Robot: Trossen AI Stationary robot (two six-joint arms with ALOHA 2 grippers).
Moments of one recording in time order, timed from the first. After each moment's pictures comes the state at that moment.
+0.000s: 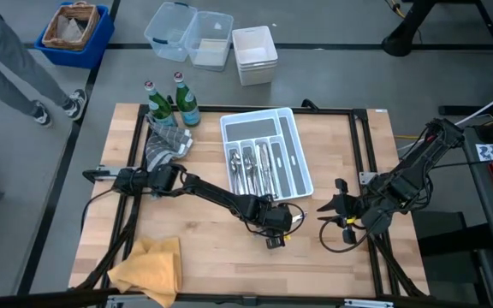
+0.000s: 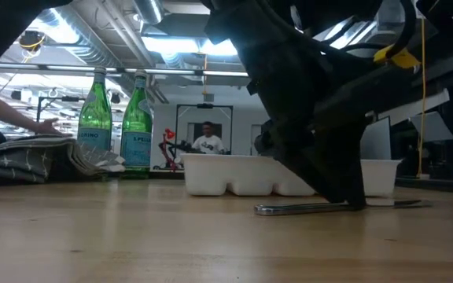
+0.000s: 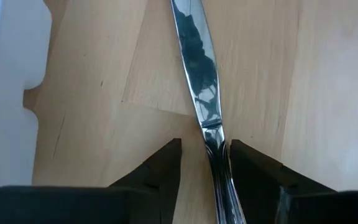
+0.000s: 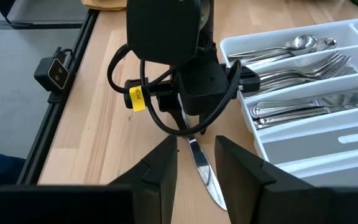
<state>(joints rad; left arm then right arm) -0.24 2.40 1.90 -0.57 -0.19 -0.42 0.80 0.96 0.83 -0.65 0.53 0.57</state>
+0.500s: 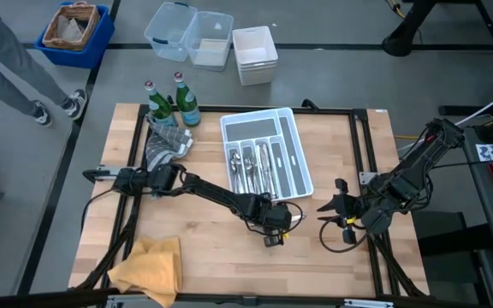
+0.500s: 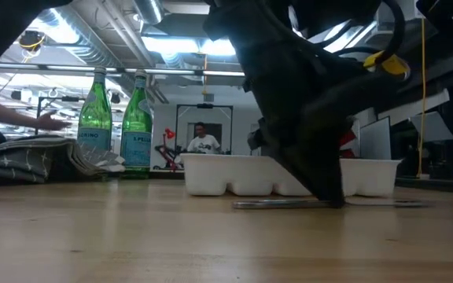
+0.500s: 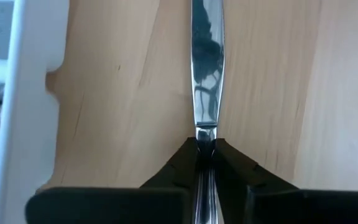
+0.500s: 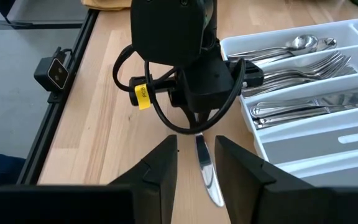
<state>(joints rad) -0.24 2.42 1.91 -0.66 -0.19 -0.43 0.80 0.96 0.83 -0.65 0.53 0.57</state>
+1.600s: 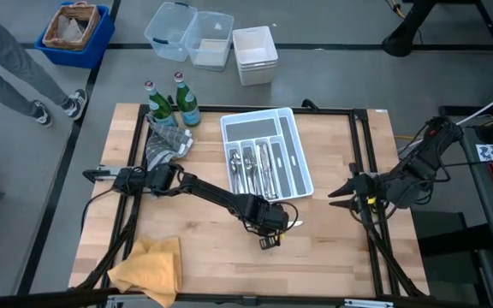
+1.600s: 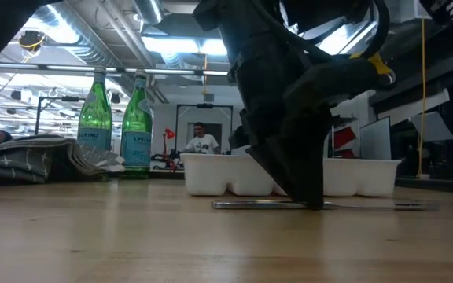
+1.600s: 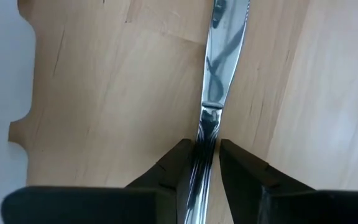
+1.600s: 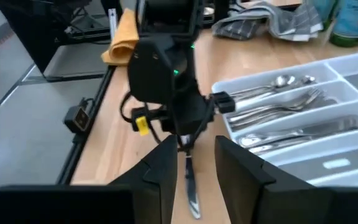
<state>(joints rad) -0.26 2.41 1.90 -0.73 -0.10 -0.51 0.80 0.68 0.80 -0.65 0.57 0.51</state>
